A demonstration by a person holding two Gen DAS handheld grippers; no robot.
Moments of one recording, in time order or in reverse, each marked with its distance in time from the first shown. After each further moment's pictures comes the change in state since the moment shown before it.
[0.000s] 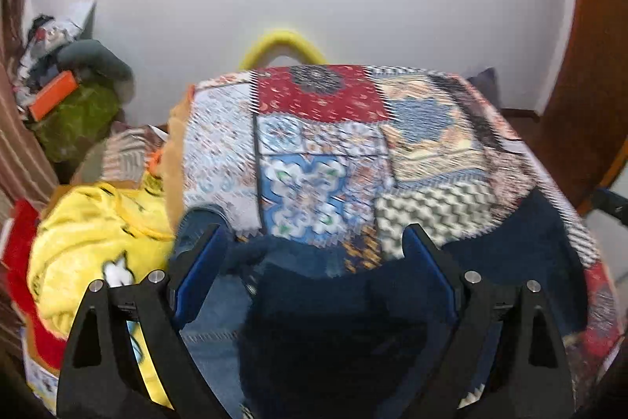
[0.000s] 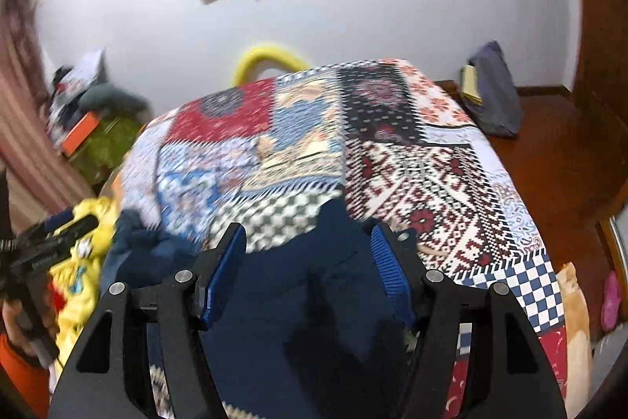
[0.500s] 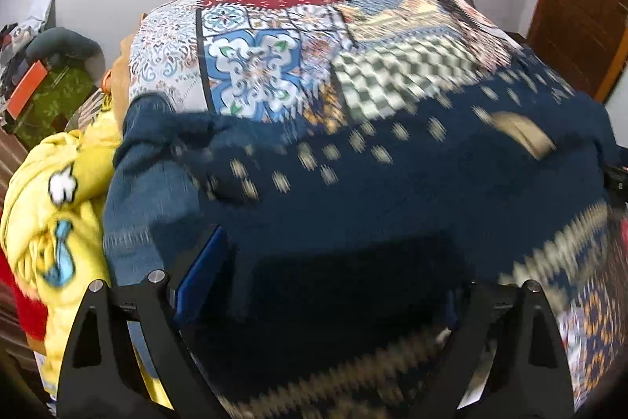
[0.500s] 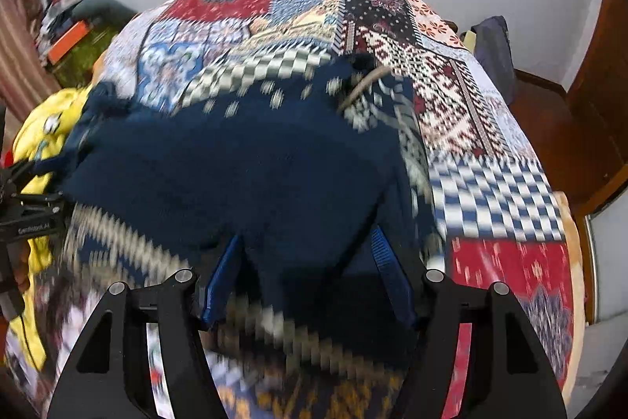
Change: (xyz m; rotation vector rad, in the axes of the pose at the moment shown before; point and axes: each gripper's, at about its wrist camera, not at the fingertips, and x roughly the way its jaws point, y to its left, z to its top) left arm 0.047 -0.039 -0.095 0.138 0.202 0.012; right arm 0.029 -0.013 -0.093 -0.118 0.202 -0.097
